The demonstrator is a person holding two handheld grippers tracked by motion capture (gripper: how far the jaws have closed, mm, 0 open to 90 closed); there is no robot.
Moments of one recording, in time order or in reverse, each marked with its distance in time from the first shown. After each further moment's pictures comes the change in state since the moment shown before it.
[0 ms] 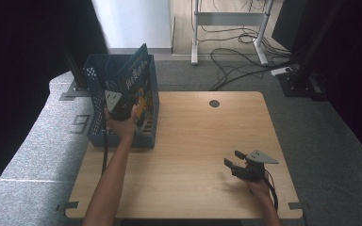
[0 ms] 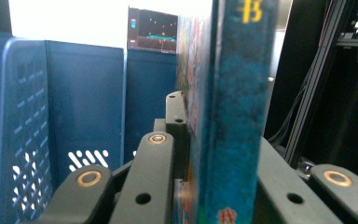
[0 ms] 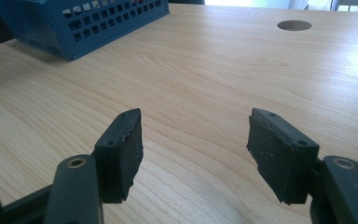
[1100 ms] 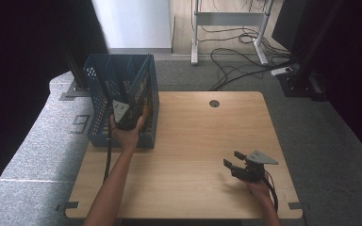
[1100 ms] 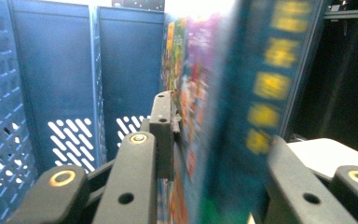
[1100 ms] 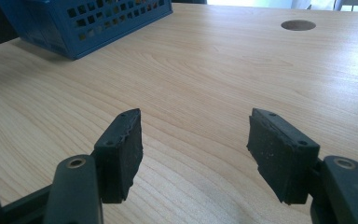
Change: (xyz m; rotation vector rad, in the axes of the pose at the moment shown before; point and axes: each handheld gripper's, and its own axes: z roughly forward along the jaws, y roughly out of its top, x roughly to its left) left arm -0.013 -0.032 -0.018 0.037 -0.055 0.074; right arm 0.003 0.000 -0.001 0.005 0.009 -0.007
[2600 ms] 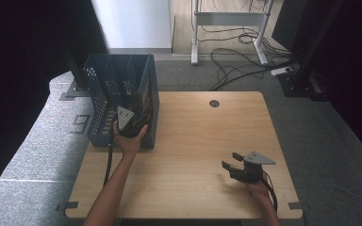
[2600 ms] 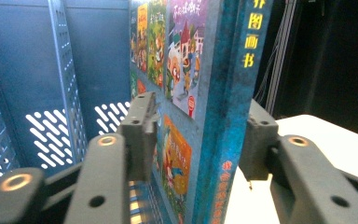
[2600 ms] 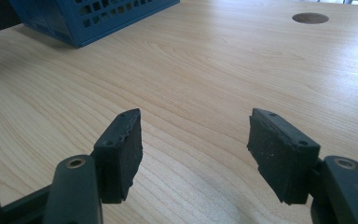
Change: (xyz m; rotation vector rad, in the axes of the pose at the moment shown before) left arm -0.014 -0.004 -0.011 0.031 -0.059 0.049; right arm 0.004 -0.001 0.003 0.032 0.016 -0.029
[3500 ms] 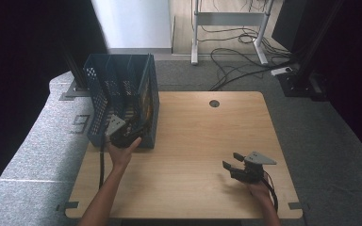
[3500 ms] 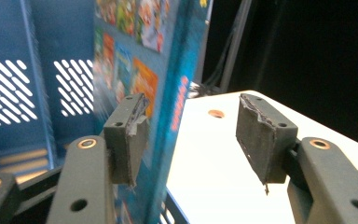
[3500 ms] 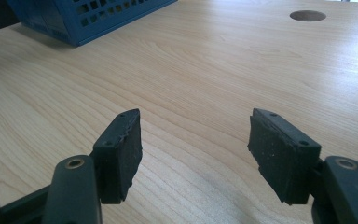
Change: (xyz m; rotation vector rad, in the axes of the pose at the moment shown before) left arm 0.010 -0.009 -0.038 0.136 -0.205 -0.128; right arm -0.001 -0.001 -0.002 0.004 -0.007 0.010
